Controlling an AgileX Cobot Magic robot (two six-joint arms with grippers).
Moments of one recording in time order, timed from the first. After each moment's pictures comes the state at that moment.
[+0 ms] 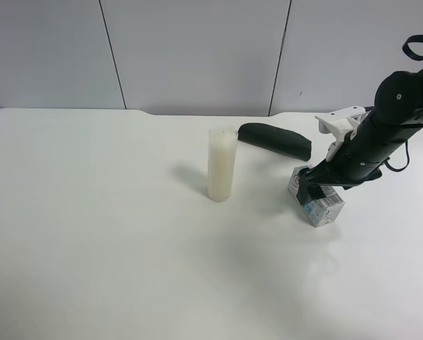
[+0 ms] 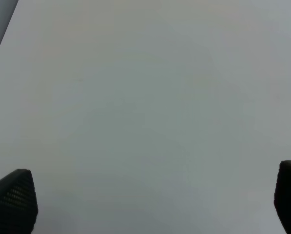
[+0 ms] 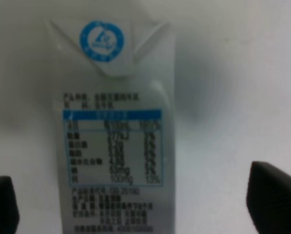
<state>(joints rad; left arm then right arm) 0.06 -0.01 -0.51 -0.01 1.06 0.04 0.18 1.74 -0.87 0.11 0.48 -0.27</state>
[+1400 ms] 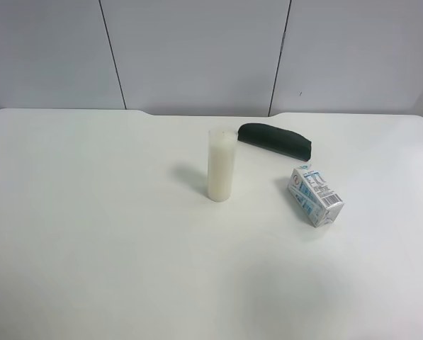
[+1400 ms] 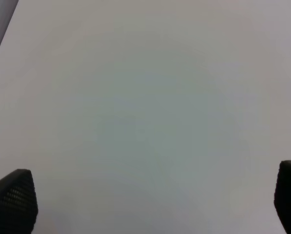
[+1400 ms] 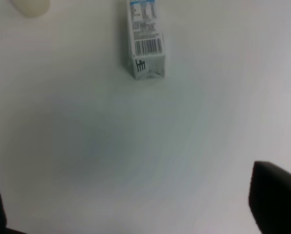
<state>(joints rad) 0.06 -0.01 -0.51 -0.01 1.06 0.04 0.18 0.23 -0.61 0.12 1.19 -0.14</state>
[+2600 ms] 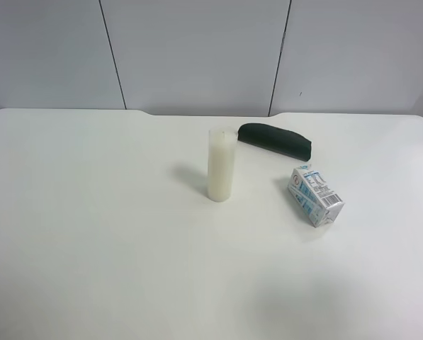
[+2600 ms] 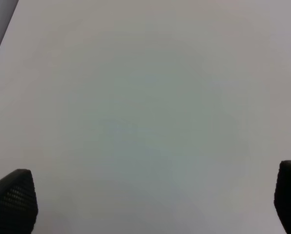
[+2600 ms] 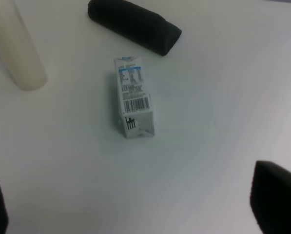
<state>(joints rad) 0.06 -0.01 -0.51 -0.01 1.06 0.04 0.18 0.00 -0.51 0.08 1.06 -0.09</state>
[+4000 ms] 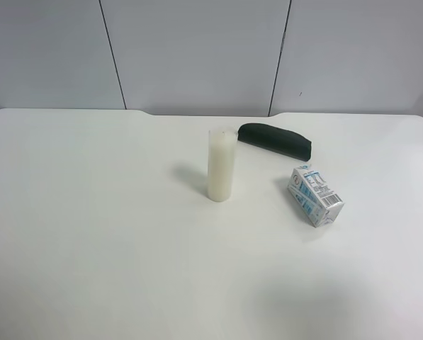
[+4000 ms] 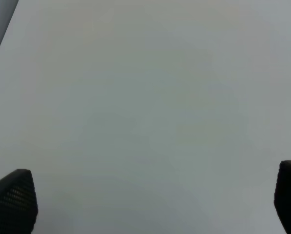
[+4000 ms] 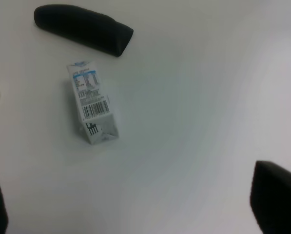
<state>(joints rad) 0.06 -0.01 -0.51 -0.01 1.06 0.04 0.02 0.00 -0.51 0.08 1.06 -0.09</state>
